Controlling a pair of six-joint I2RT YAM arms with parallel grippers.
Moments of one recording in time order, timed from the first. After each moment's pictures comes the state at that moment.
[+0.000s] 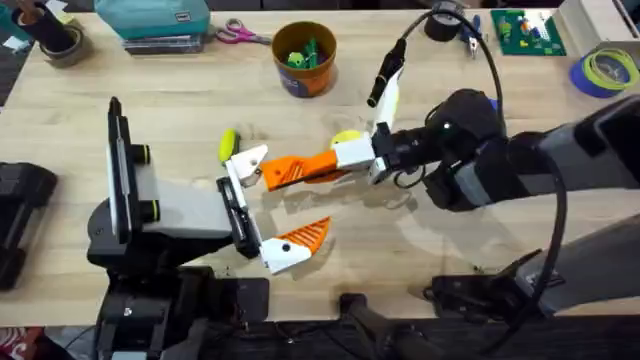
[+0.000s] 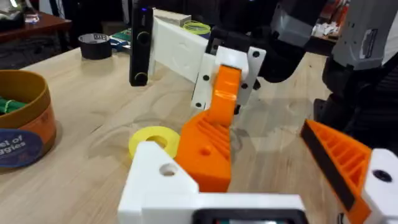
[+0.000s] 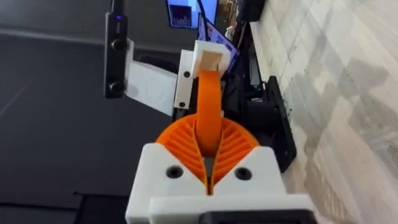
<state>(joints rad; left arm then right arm) -0.01 0.01 0.01 -0.13 1.17 0.01 0.50 1.75 0.42 1.45 -1.26 1.55</state>
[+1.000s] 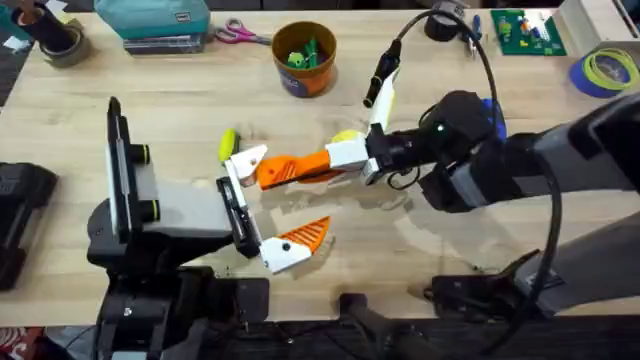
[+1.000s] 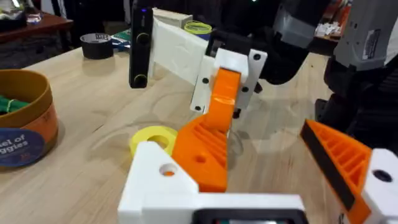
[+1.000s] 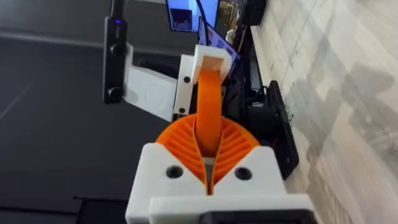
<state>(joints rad) -0.01 0.01 0.01 -0.13 1.16 0.01 0.54 1.76 0.43 1.44 -1.22 1.54</state>
